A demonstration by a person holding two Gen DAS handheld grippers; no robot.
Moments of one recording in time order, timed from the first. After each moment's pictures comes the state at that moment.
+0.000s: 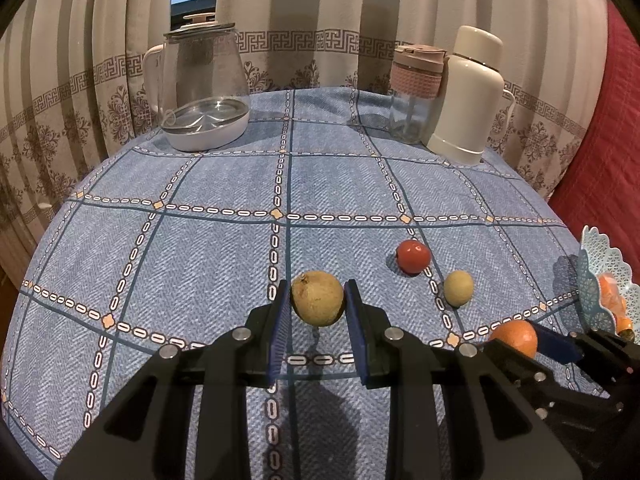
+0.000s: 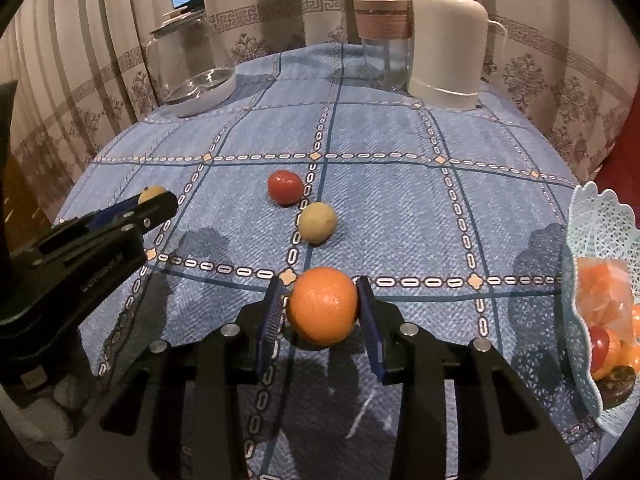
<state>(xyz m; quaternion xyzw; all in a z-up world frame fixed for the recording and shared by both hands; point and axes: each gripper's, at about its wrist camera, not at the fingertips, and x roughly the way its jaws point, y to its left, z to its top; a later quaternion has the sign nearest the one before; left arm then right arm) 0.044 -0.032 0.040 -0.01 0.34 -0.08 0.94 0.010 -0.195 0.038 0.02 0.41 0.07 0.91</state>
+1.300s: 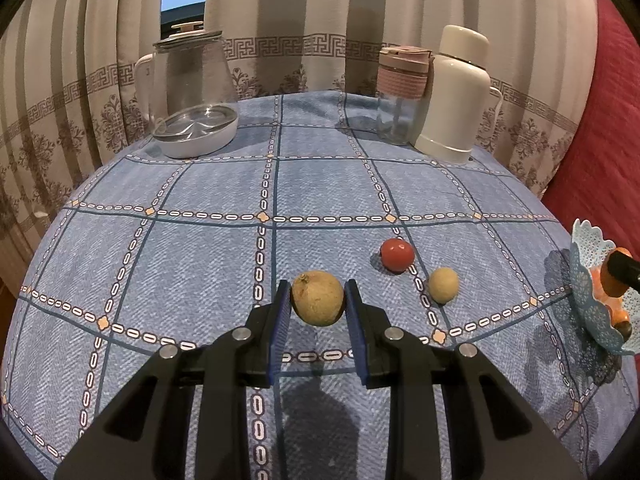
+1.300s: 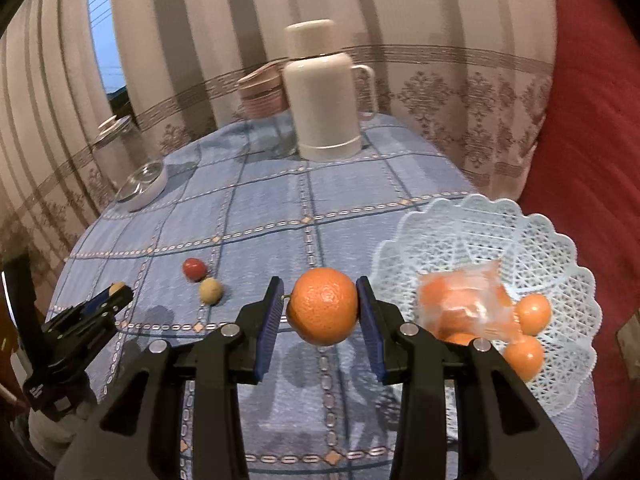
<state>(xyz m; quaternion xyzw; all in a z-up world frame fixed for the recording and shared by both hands) 0.039 -0.039 0.042 0.00 0.33 -0.09 0.94 -0.036 -0.310 0.097 0.11 0.34 -0.03 0.94</state>
